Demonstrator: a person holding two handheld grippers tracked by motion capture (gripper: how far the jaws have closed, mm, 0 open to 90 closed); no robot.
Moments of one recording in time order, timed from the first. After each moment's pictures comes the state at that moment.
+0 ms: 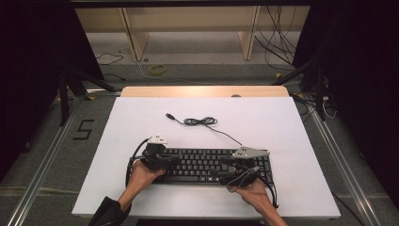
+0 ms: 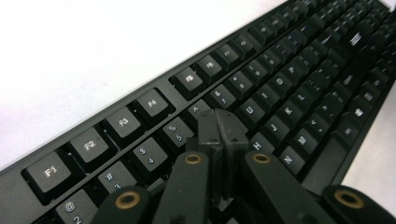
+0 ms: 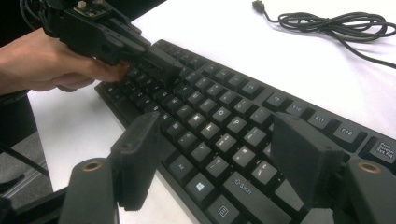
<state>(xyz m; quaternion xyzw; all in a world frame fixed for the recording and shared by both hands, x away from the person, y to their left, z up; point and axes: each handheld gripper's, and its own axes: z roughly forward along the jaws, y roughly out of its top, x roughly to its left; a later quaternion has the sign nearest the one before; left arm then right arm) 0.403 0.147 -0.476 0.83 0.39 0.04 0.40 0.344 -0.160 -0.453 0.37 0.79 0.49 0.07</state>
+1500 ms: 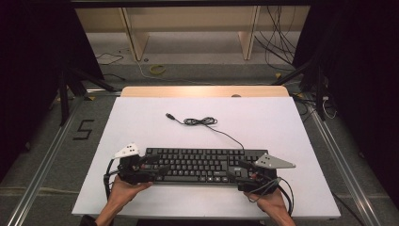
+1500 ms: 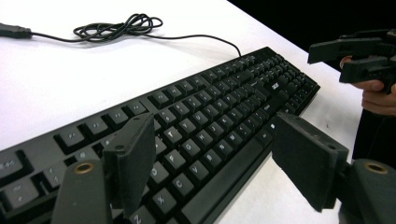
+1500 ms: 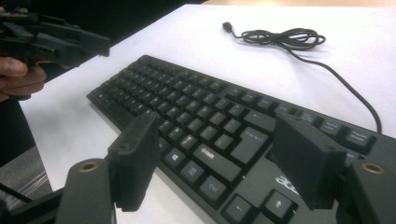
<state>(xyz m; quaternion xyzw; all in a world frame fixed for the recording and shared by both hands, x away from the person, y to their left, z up) 0.343 0.200 -0.454 0.75 0.38 0.05 0.53 0.316 -0.209 -0.451 0.39 0.75 0.52 0.11</state>
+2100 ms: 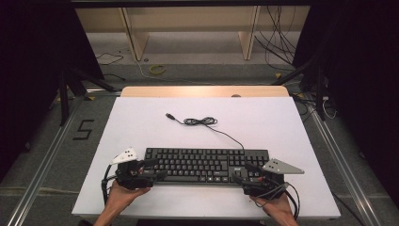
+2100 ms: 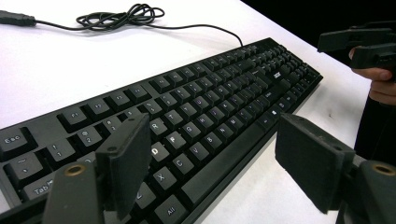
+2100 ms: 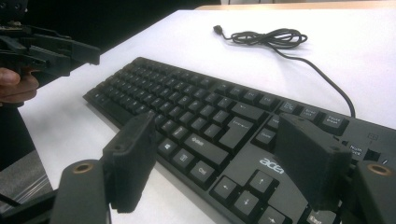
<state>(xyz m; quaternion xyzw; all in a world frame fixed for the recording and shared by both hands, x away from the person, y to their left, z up) 0.336 0.203 -0.460 0.75 0.38 0.05 0.53 0.306 -0.223 -0.454 0.39 0.74 0.53 0.12</state>
